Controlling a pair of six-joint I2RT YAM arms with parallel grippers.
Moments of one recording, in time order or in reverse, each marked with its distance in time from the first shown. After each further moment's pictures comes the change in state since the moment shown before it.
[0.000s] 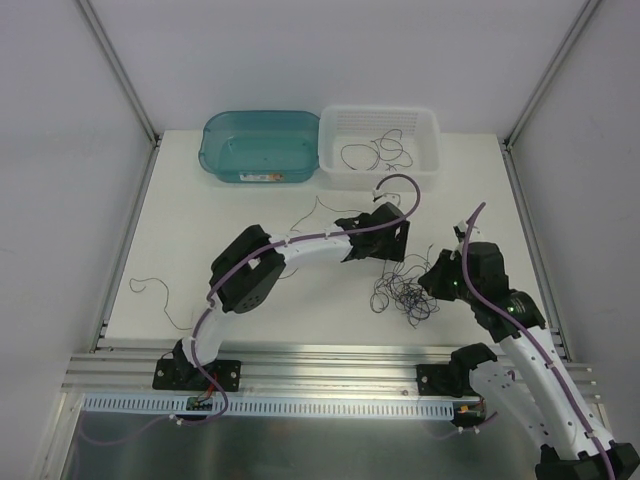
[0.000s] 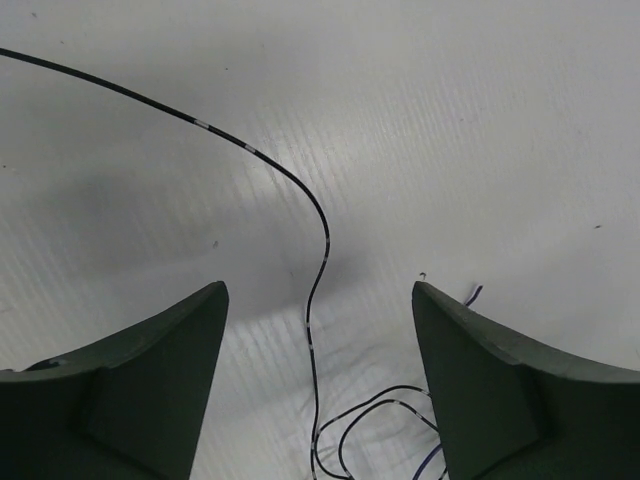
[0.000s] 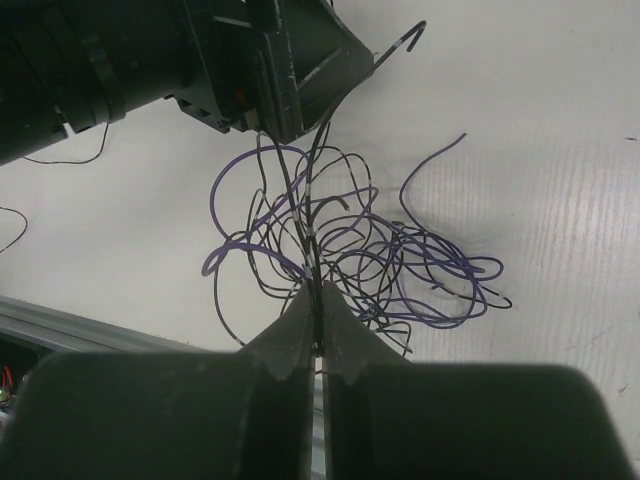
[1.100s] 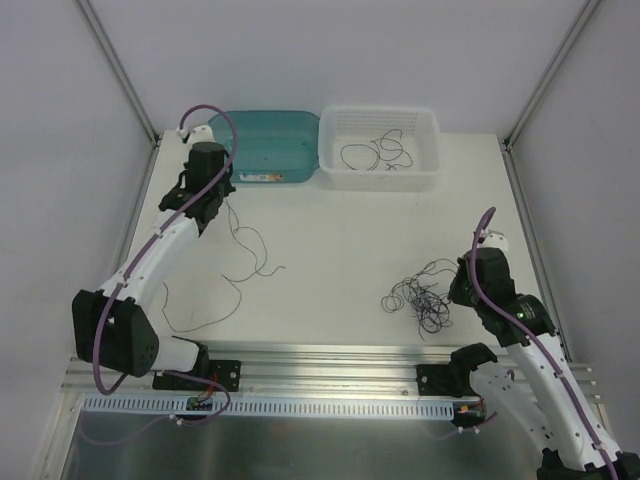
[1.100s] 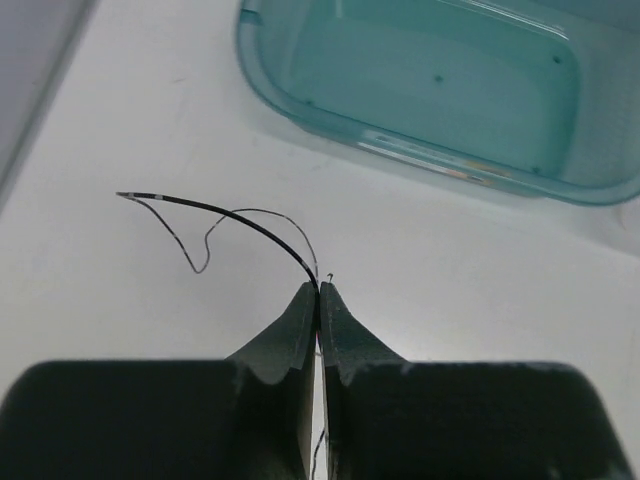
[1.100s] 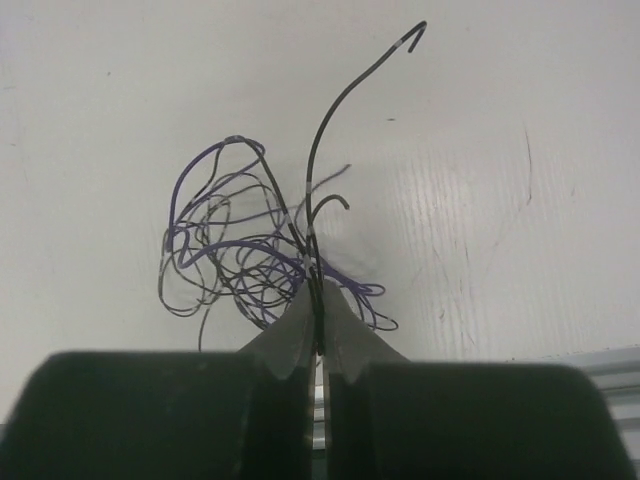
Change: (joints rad) left arm 0.703 -0.803 -0.475 -0.065 -0.235 0.312; right arm 0.017 -0.038 0.055 -0.198 0.370 -0.033
